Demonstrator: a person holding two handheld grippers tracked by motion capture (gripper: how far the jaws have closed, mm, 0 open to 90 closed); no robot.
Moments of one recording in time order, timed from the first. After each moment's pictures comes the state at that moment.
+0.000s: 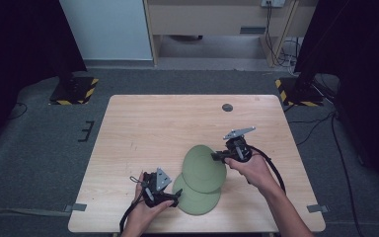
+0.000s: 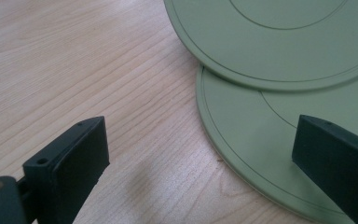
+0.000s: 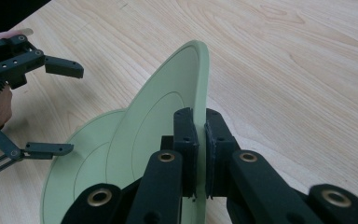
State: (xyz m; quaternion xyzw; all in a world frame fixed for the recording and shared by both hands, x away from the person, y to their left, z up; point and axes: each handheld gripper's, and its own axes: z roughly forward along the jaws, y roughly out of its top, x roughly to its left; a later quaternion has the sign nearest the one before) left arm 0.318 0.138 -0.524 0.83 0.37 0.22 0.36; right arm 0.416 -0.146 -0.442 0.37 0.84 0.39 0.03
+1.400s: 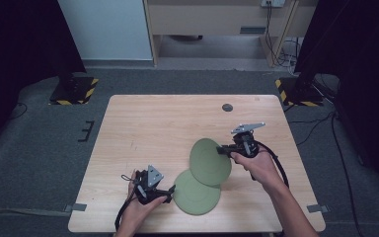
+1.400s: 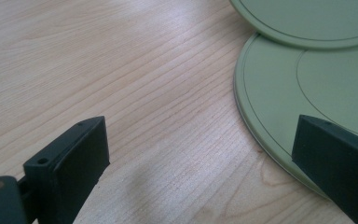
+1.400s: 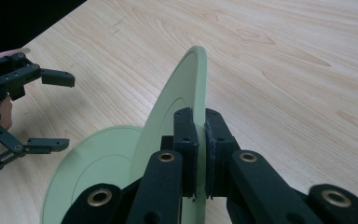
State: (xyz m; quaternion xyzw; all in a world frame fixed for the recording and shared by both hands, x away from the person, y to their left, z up) left arm 0.324 0.159 -0.523 0.82 0.39 0.23 0.36; right arm 0.420 -0.162 -0.426 0.39 0.82 0.42 0.05
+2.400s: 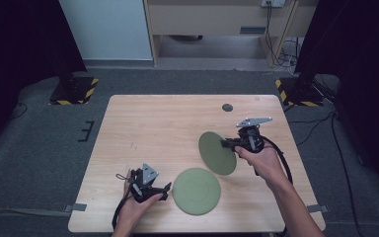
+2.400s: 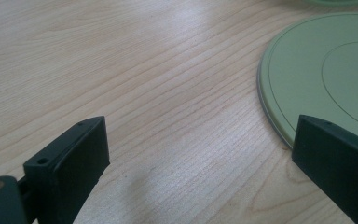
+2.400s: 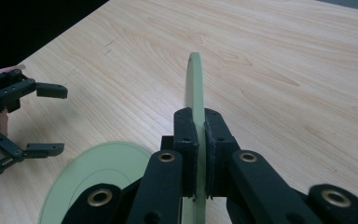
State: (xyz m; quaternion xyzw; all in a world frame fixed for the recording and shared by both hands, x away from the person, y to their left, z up) left arm 0.328 0.172 -0.522 0.80 0.41 0.23 0.36; right arm 0.422 -0.171 -0.404 0.39 0.81 0.43 0.08
